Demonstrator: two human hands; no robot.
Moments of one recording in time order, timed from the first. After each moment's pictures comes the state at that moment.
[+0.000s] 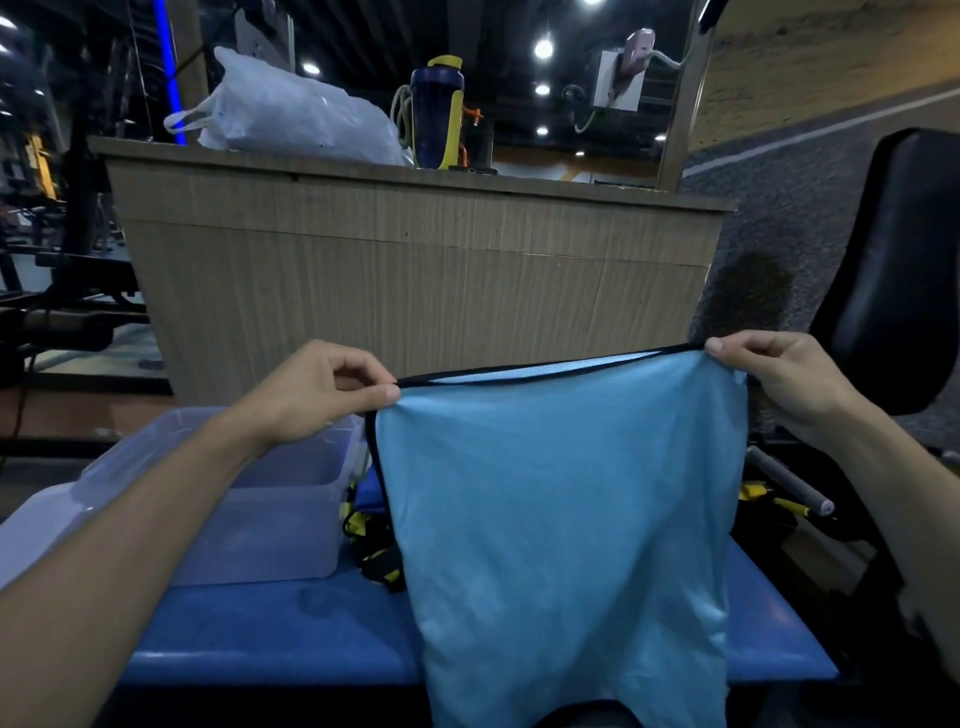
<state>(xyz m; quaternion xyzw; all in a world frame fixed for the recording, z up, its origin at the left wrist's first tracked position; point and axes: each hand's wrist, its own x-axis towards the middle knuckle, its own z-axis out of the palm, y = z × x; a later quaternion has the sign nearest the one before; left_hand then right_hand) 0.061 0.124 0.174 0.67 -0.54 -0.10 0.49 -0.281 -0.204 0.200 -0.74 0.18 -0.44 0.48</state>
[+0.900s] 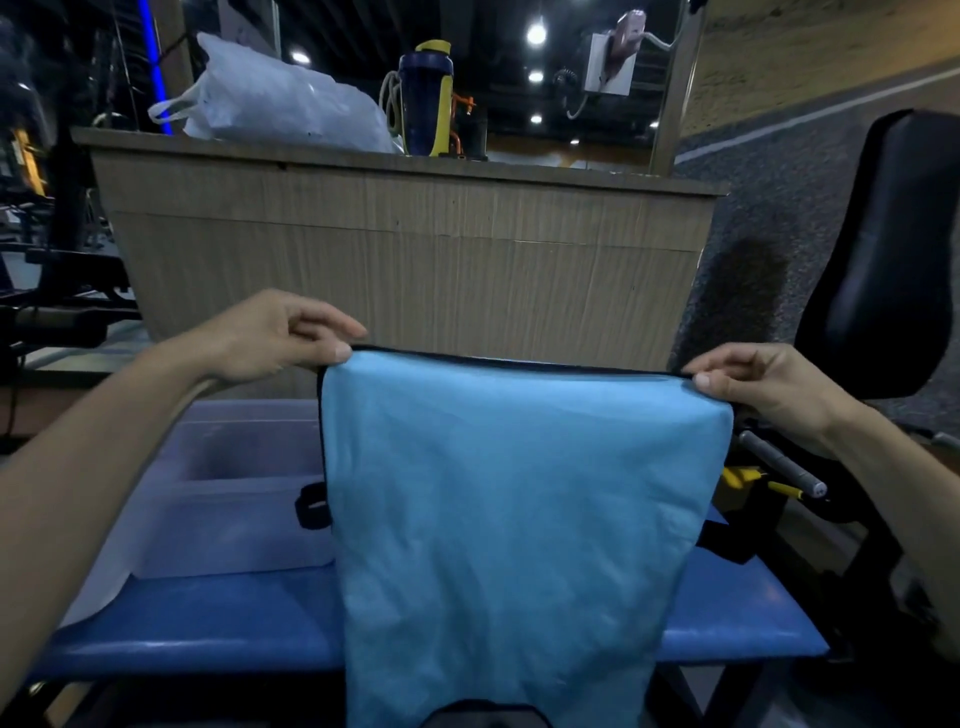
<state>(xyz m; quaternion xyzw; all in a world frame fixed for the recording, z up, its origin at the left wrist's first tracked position) 0.101 0.137 0.211 0.72 -0.55 -0.11 0.40 -0.300 -0.190 0.184 -0.81 0.19 -0.35 0.44</state>
